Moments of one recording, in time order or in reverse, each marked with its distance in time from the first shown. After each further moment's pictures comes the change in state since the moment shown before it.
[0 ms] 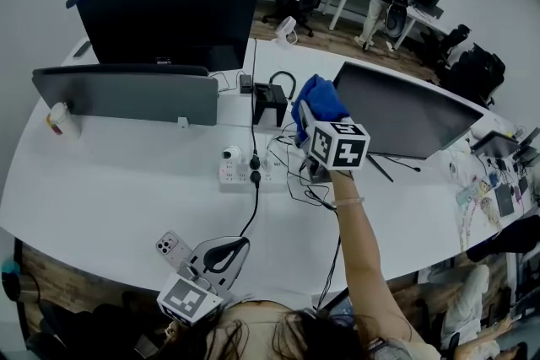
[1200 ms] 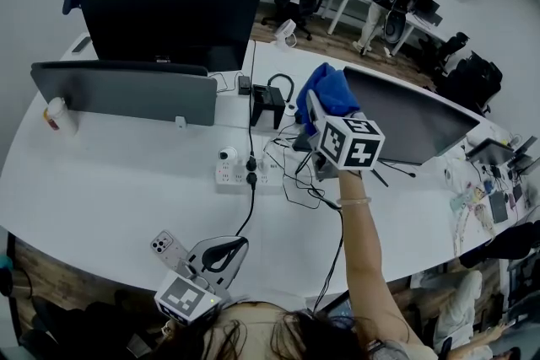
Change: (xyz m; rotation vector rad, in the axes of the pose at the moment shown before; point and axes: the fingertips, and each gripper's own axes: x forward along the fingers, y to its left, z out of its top) left arm 0.004 -0.001 0.004 -0.009 -0.019 -0.012; right arm -0.018 0.002 0.051 -0.040 -0.090 0.012
